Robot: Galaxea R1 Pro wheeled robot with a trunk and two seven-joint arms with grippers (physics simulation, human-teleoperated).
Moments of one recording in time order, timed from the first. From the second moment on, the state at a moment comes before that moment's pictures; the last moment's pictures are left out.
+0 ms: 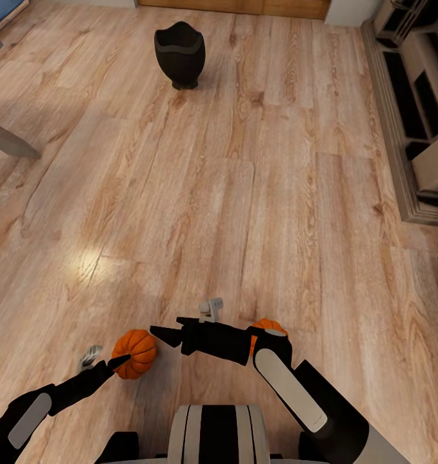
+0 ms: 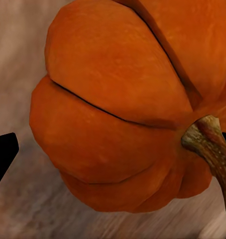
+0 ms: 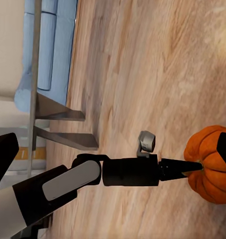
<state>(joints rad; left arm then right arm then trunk) -0.43 0.36 -0.03 -0.68 0.83 0.51 -0.60 -0.56 -0.04 0.70 -1.55 -1.00 0.58 0.15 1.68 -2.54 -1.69</state>
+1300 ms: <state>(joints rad) -0.43 0.36 -0.03 -0.68 0.83 0.50 -0.66 -0.56 -0.04 0.70 -1.55 -1.00 0.58 0.15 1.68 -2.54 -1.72</state>
